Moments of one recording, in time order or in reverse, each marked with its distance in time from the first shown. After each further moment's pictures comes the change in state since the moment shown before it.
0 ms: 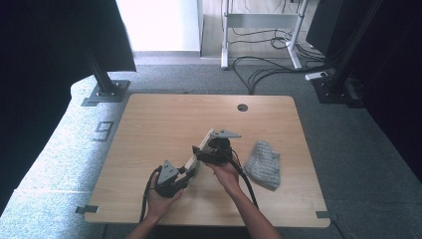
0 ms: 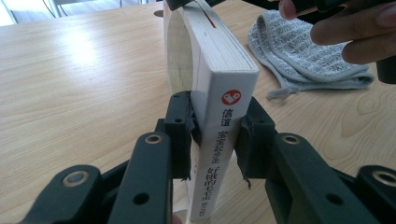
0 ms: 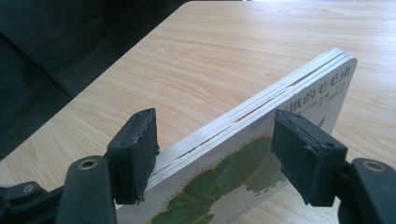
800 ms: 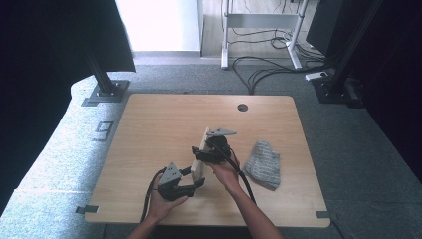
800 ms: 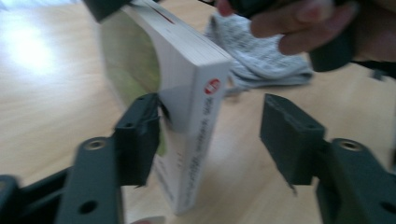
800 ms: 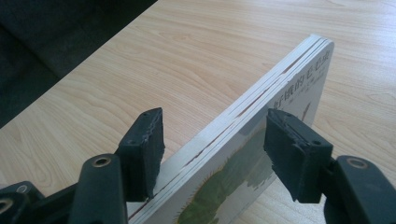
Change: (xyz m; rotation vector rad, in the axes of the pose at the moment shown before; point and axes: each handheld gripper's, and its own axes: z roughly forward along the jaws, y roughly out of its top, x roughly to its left) left arm -0.007 0.000 0.001 0.003 -0.212 -0.007; right arm 0.004 0.006 0.004 0.075 -0.032 -0.055
